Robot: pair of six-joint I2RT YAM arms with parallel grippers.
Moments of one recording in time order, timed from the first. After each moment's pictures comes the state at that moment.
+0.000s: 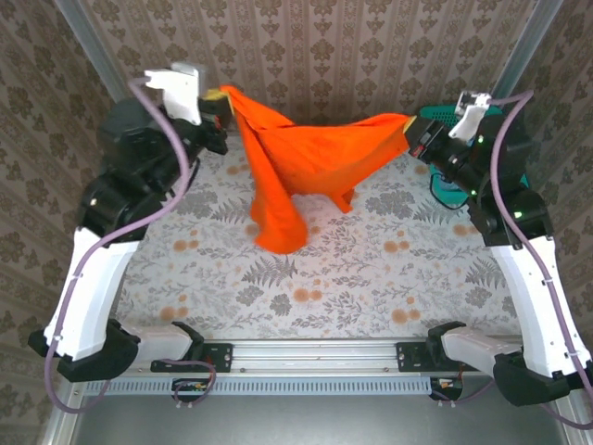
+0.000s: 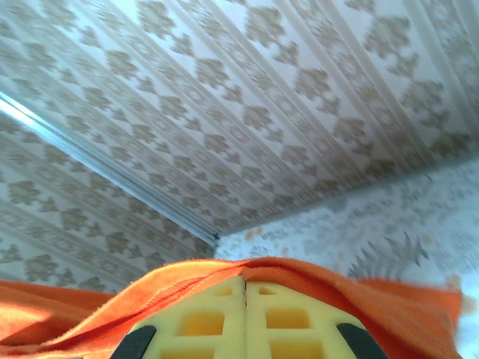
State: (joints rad) left arm -0.64 1.26 1.97 -0.67 -0.12 -0.06; right arm 0.23 1.12 1.61 -0.60 -0.16 0.71
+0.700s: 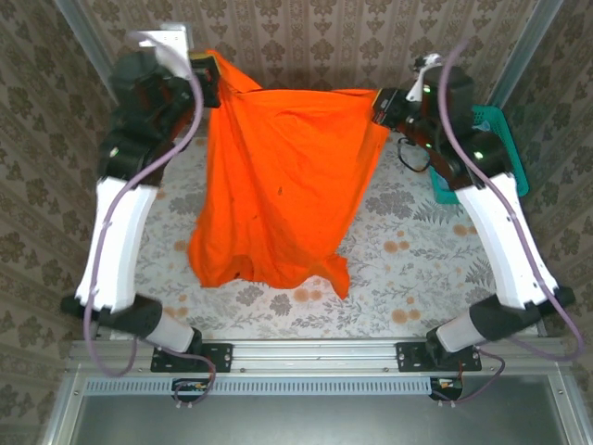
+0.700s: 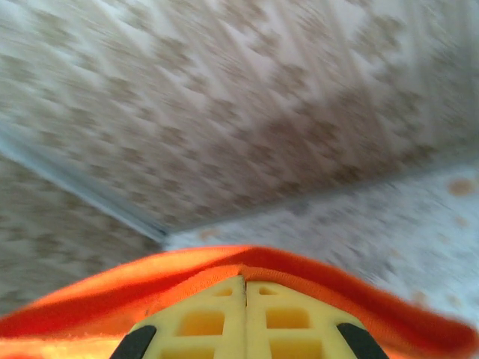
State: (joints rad) left arm -0.38 1.56 2.12 -0.63 0.01 -0.17; right arm 0.35 1.52 2.00 -0.83 0.08 0.63
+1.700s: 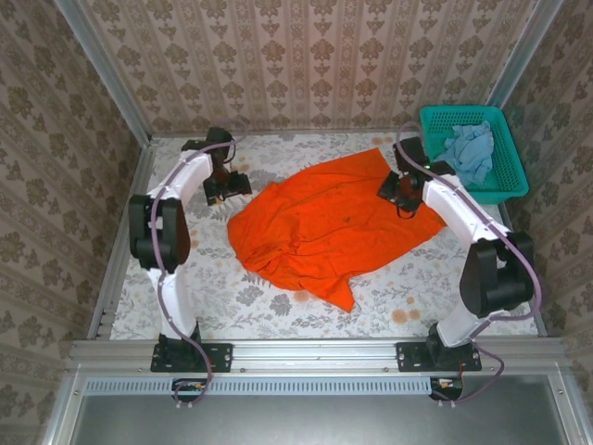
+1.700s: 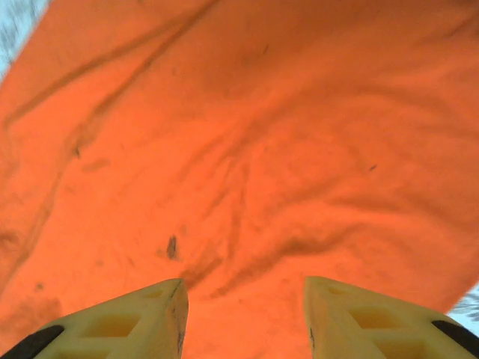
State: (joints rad) left arm -0.22 2.07 1.72 -1.01 0.10 -0.41; right arm 0.18 1.65 1.32 -0.78 0.00 0.71
